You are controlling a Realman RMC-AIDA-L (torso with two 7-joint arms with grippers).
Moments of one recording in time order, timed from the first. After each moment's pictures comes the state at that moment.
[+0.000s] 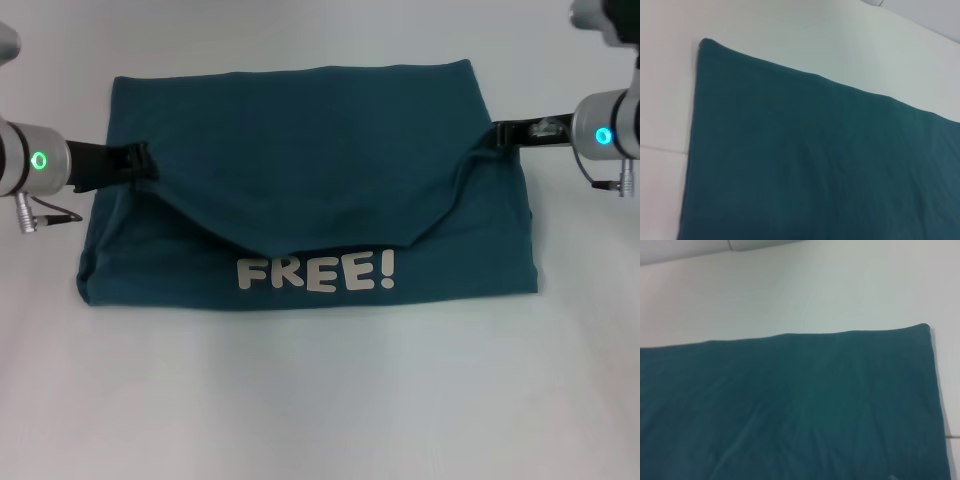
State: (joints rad) left arm -0.90 -2.02 0.79 0.61 2.49 0.84 -2.67; right arm 0.87 1.99 -0.85 -0.58 -2.47 -0.70 2.47
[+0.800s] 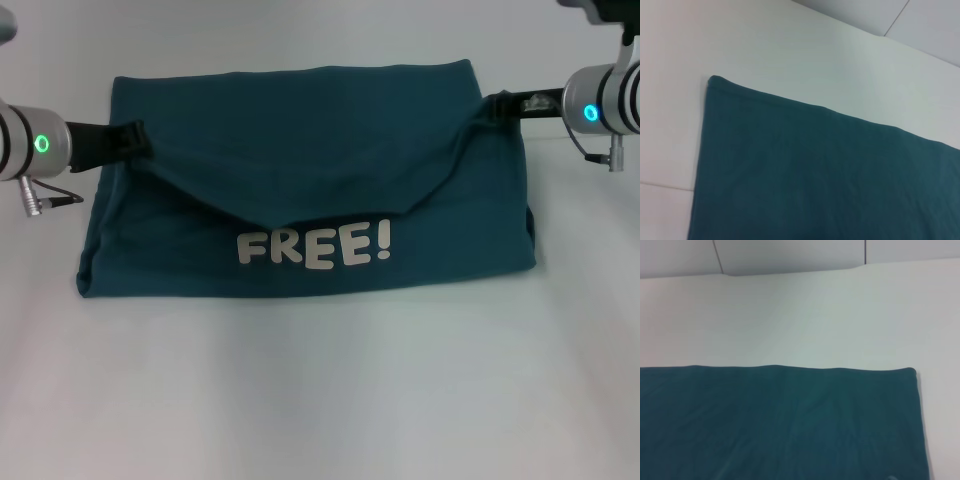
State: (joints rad) left arm -0.92 -2.03 0.80 0.61 2.49 0.76 -2.69; right arm 0.92 1.99 -0.89 -0.54 -2.49 -0.57 2.47
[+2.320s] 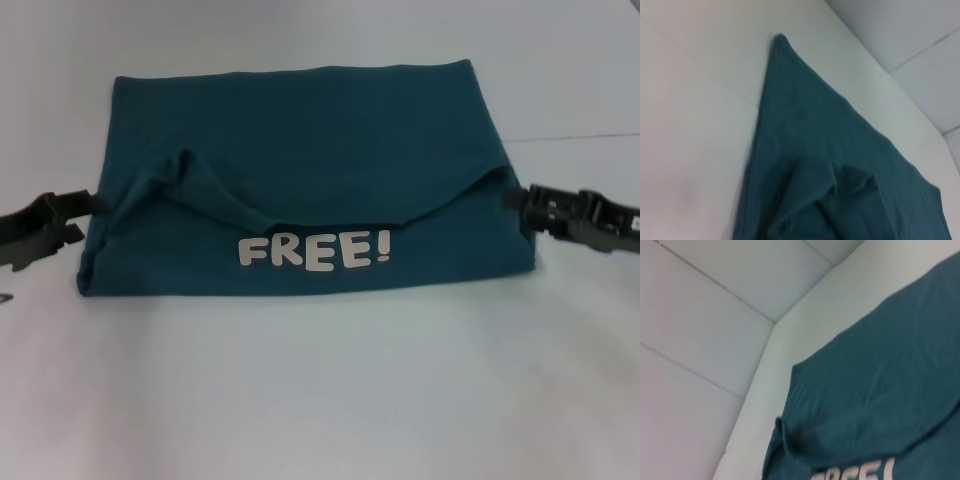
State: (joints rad) left arm -0.57 -2.07 0.67 0.78 2.12 1.01 -2.56; right arm 0.49 1.96 -0.68 -0.61 -1.84 -1.34 2.20
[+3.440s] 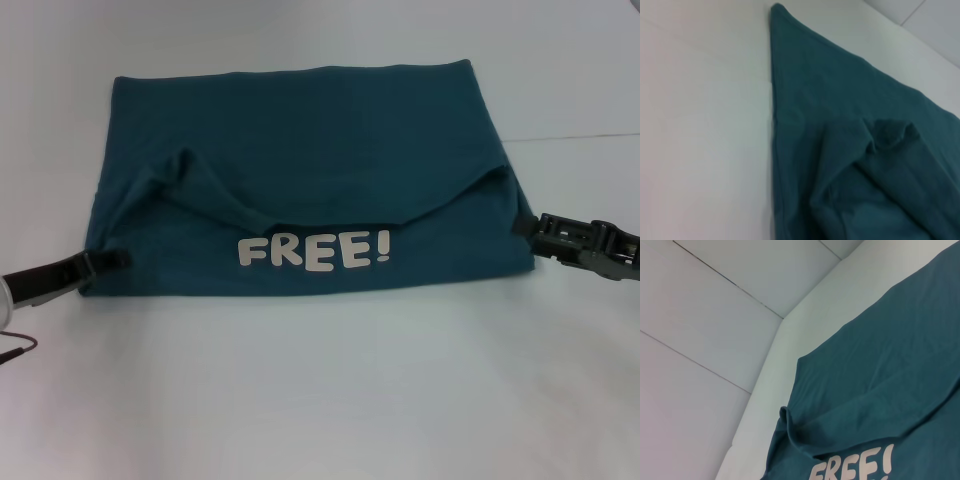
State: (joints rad) left arm -0.60 -2.08 0.70 0.59 2.13 0.85 -2.24; right arm 0.45 1.96 -0.64 -0.58 -1.84 -1.39 2.12
